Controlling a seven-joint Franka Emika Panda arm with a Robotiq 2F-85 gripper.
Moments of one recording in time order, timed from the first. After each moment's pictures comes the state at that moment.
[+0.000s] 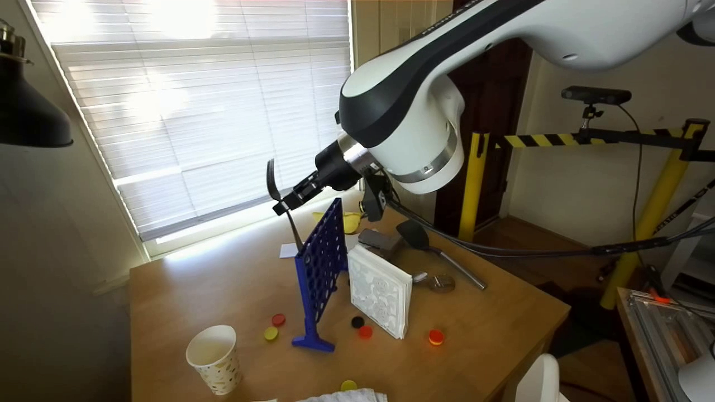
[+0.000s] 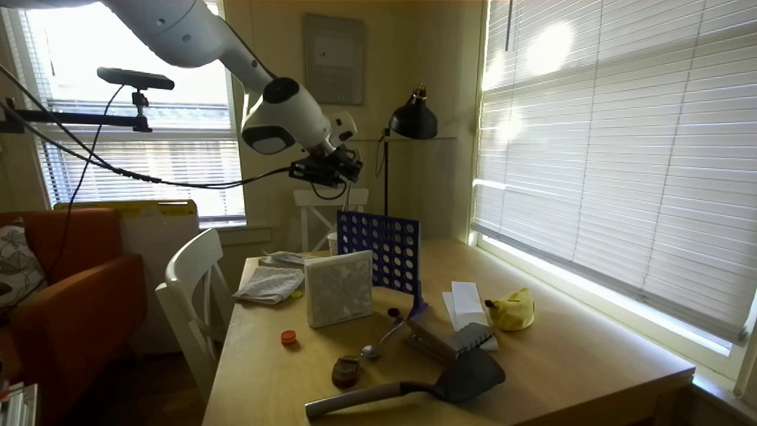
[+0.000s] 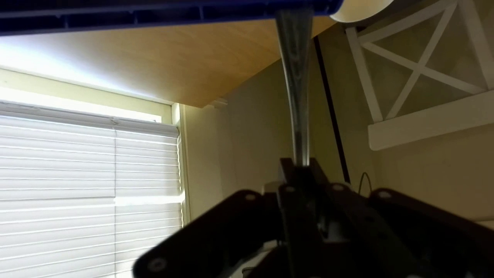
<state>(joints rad) -0.10 0.37 0.46 -1.87 1.06 3.24 -1.07</state>
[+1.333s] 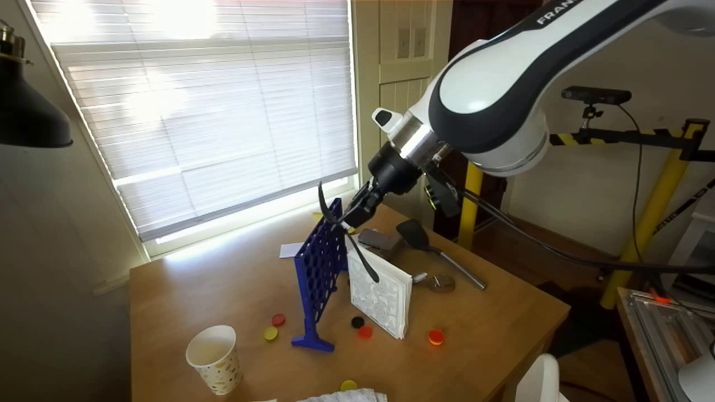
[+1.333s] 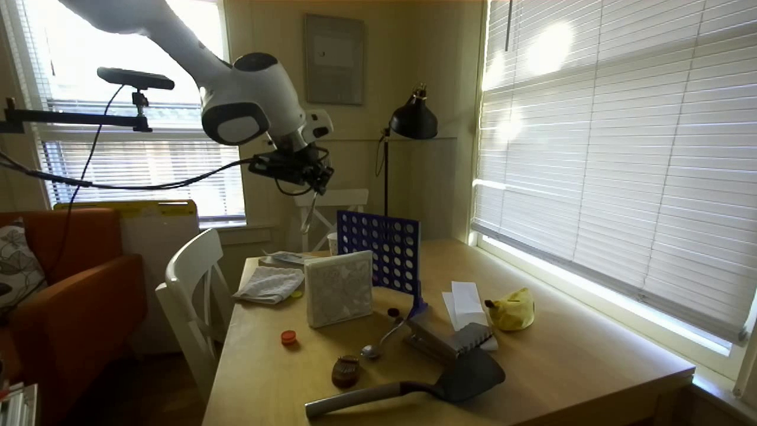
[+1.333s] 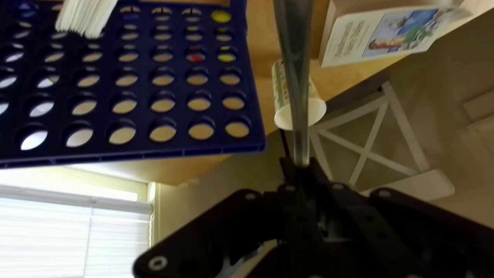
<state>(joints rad) -0.17 0.04 0.44 -2.24 0.79 2.94 -0.77</state>
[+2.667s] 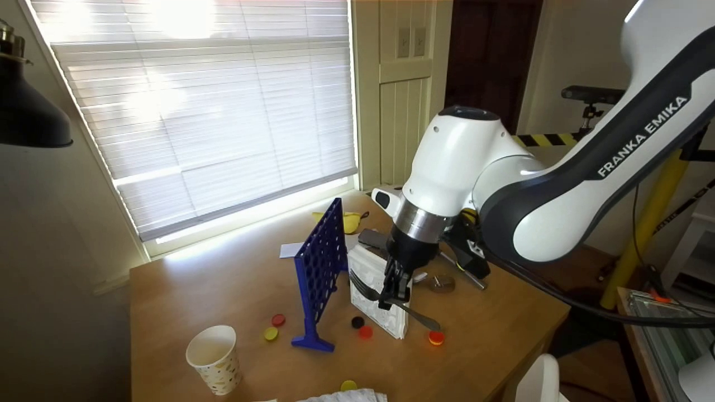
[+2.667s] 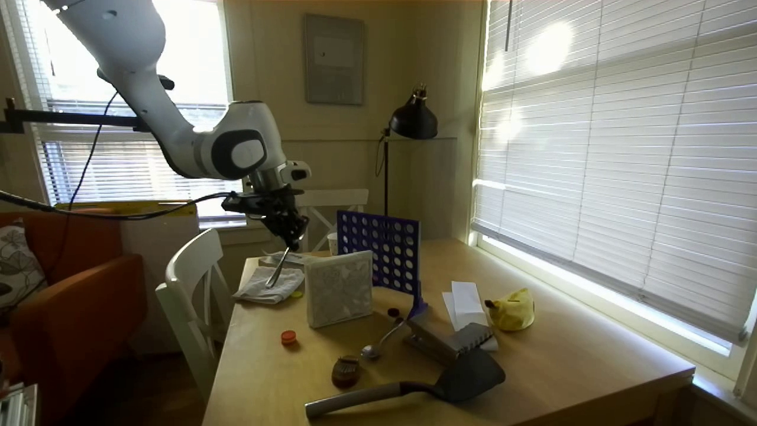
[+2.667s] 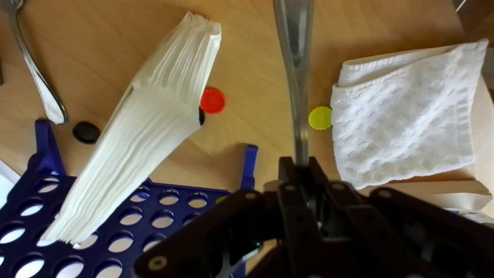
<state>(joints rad) 0.10 0.12 0.16 -2.35 -0.05 2.80 -0.05</state>
